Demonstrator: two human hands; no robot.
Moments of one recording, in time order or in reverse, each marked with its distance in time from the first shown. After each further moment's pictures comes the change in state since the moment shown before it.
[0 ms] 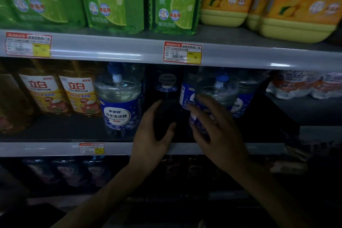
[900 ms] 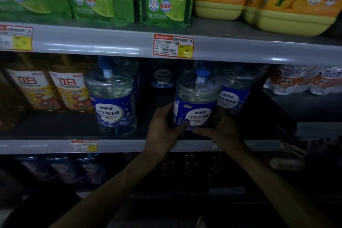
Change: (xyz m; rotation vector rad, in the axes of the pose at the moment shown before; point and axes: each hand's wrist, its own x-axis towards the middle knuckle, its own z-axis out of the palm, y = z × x) left_hand 0.026 -0.009 0.052 -0.052 -0.097 -0.151; right_hand -0.018 0.059 0.040 0.718 -0.219 0.900
